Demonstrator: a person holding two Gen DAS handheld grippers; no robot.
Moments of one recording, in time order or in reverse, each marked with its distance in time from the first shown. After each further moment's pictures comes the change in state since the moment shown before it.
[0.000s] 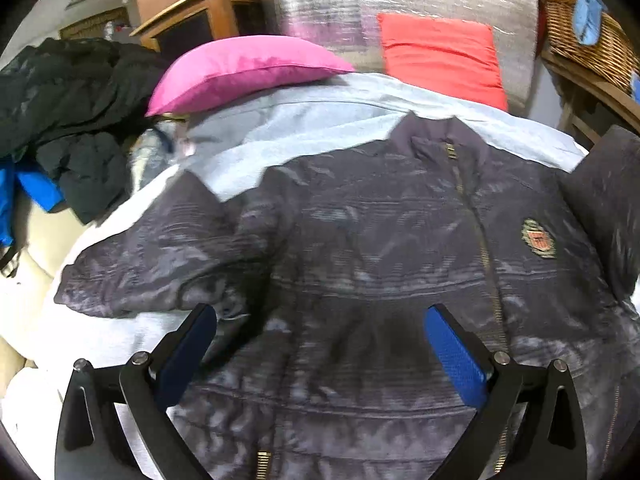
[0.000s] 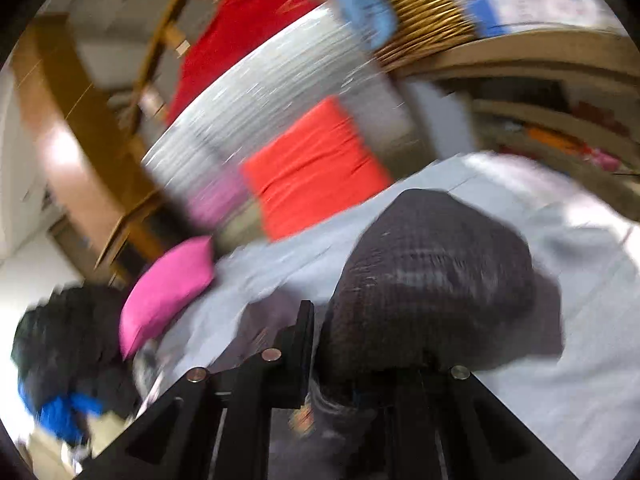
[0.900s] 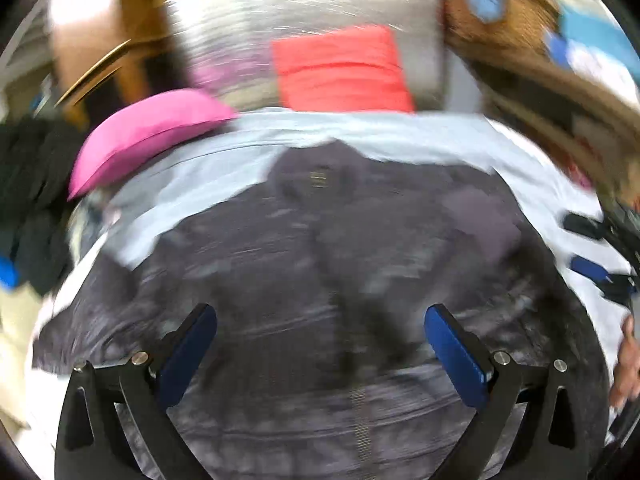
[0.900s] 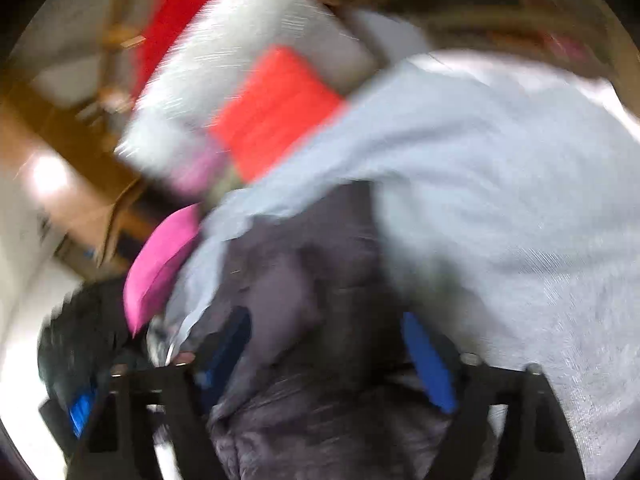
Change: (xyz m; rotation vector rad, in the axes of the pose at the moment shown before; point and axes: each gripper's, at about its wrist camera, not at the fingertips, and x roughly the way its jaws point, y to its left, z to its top) left arm -0.036 -0.133 0.016 0.266 -0.069 -0.191; right arm 0.005 -0.131 -0.069 0.370 0.178 -0.017
